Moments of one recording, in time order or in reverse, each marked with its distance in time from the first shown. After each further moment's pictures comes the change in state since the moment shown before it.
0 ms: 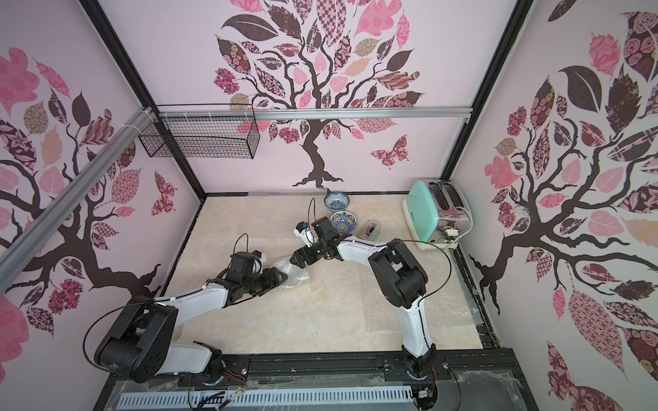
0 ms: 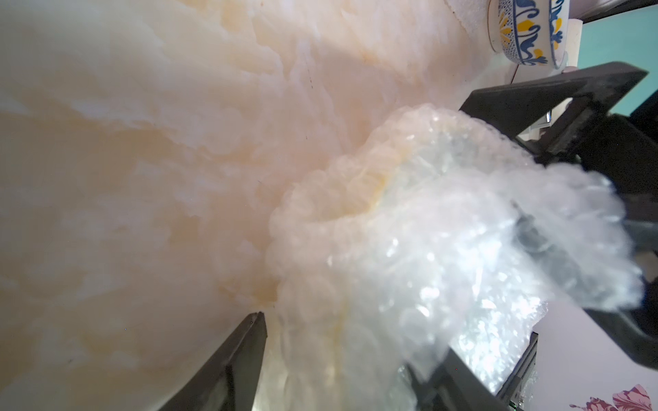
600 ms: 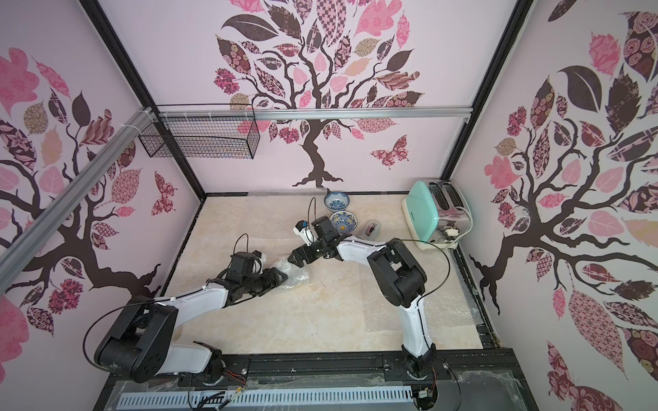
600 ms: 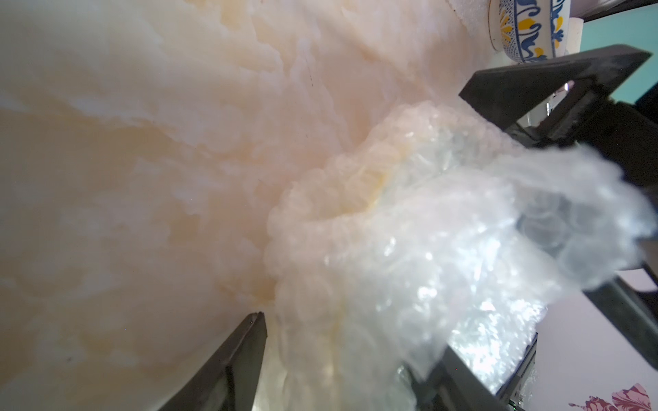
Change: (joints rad) left arm 0.000 0.000 0.000 -0.001 0.001 0.000; right arm -0.002 0.066 0.072 0.018 -0.024 0.021
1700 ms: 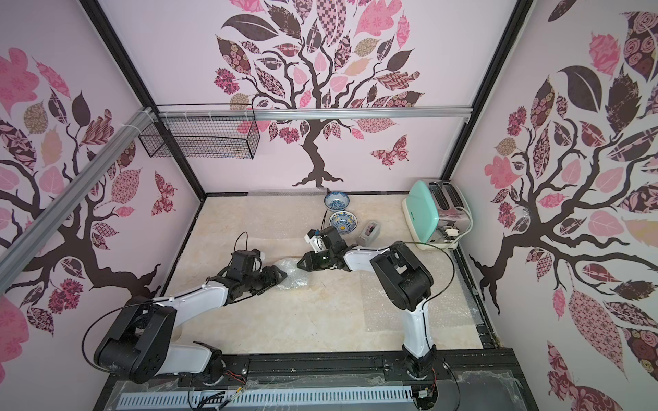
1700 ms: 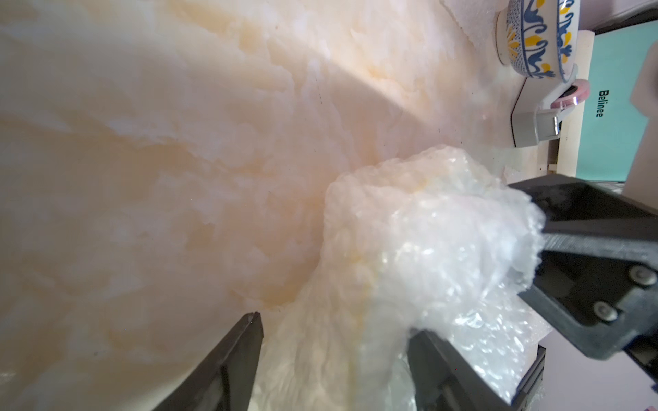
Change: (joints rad) left arm 0.000 -0.011 0.034 -0.055 -0.055 -0.012; right arm -0.002 -0.091 -0.260 0.203 -0.082 0.391
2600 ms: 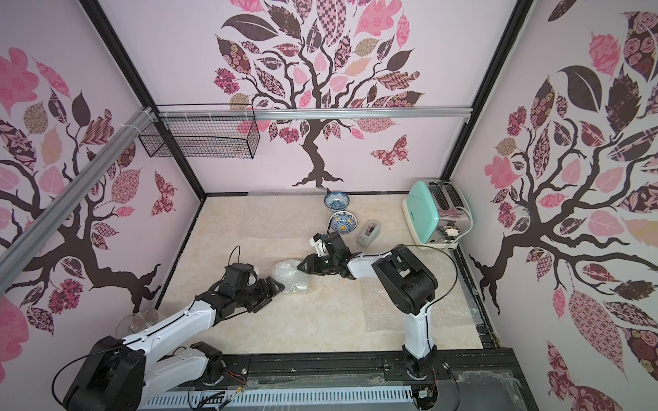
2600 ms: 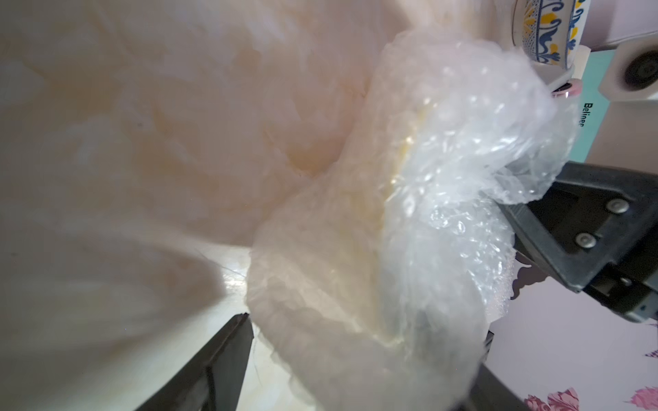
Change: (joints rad) left arm -0.080 -0.253 -0.125 -0.118 0.006 -0.242; right arm 0.015 -0.038 -0.115 0.161 0.004 0.210
